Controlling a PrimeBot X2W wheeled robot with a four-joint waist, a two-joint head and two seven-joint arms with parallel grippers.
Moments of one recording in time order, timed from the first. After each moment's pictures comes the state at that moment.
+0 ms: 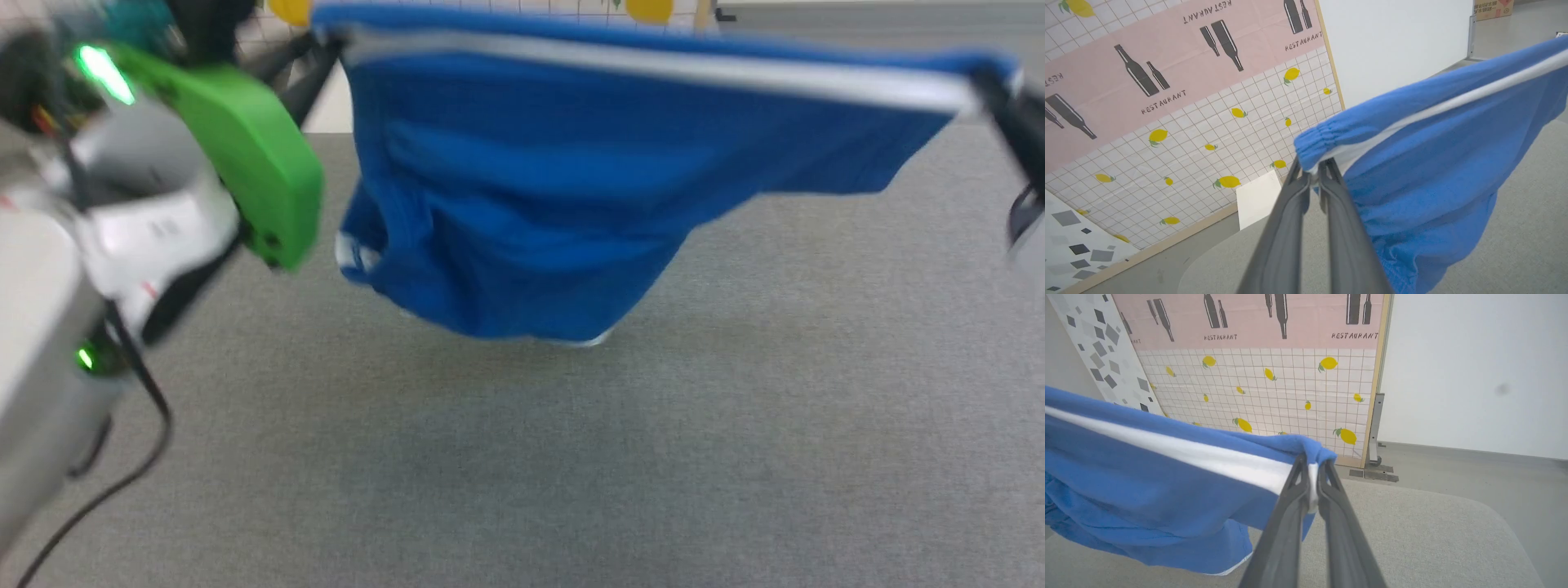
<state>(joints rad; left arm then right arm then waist) -0.88 0.72 -0.61 -0.28 -0.72 0.16 0.58 -0.51 -0.22 -0.20 -0.32 0.43 0.13 0.87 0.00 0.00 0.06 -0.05</state>
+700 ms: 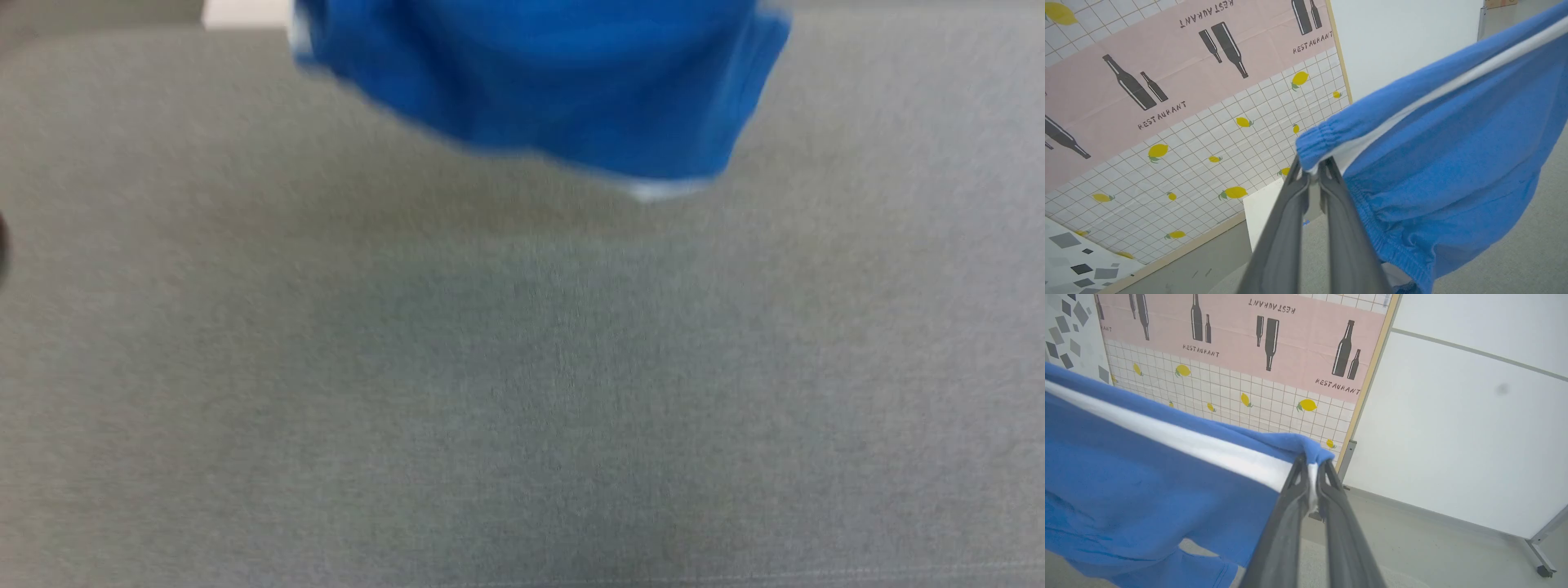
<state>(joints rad) -1.34 0.69 -0.56 -0.07 -0.78 0.01 0.77 -1.05 -0.44 -0.03 -0.11 0.46 0.14 0.83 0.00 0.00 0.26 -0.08</state>
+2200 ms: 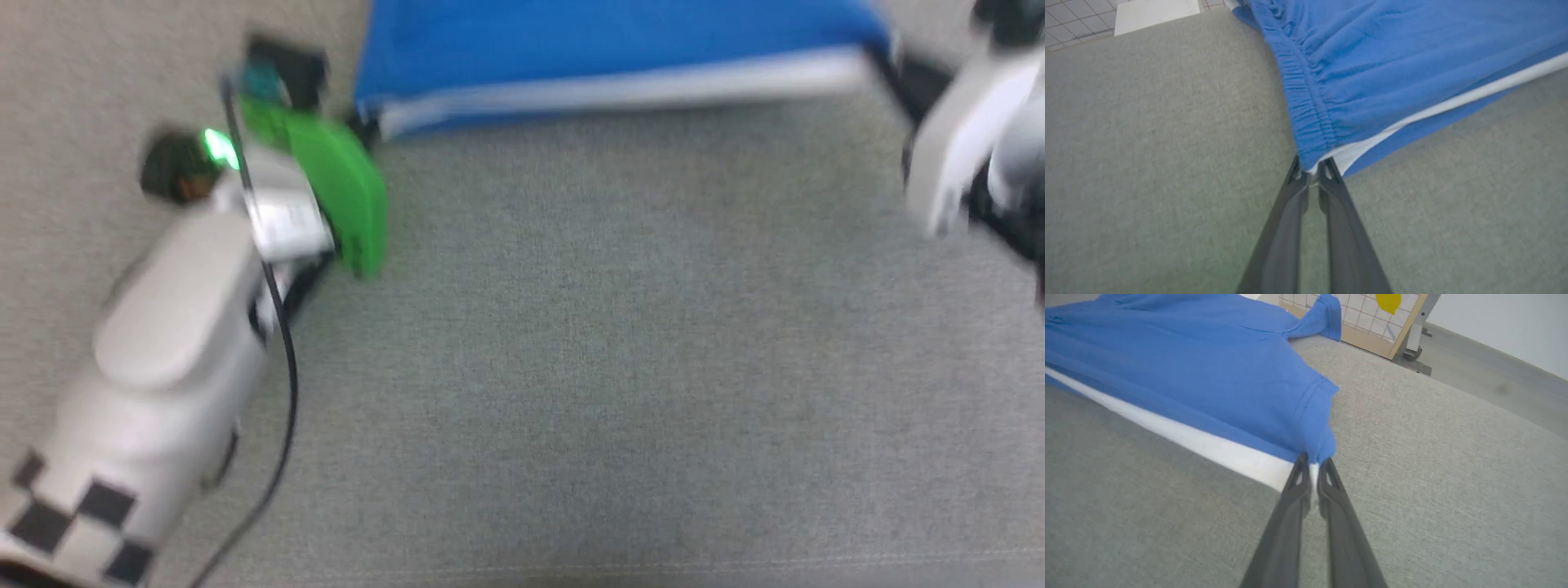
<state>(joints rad) -0.89 0.43 -0.69 0.39 -0.68 0.05 0.27 -0.88 -0.54 0.45 0.41 0.57 0.14 0.33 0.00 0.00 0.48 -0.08</state>
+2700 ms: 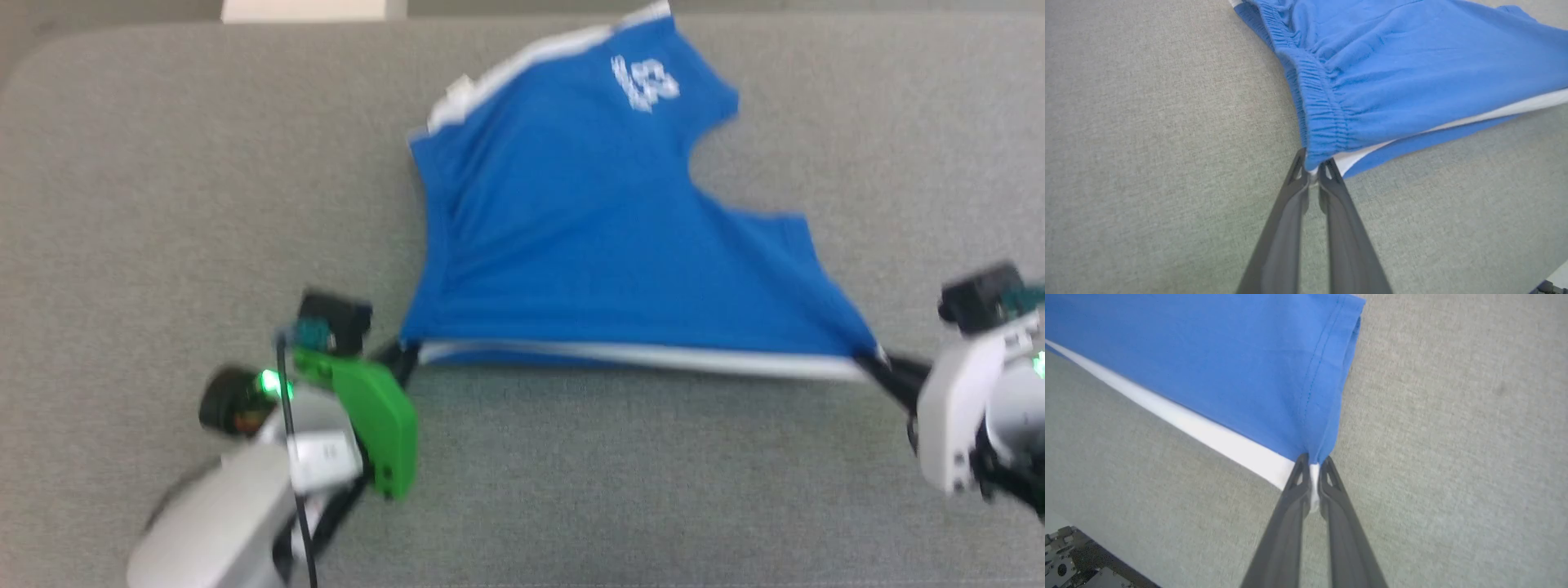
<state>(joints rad) -0.45 0.53 -0.74 0.06 -0.73 0.20 0.27 -0.32 -0.65 0.33 0.13 0.71 0.14 0.54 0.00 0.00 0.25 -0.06</state>
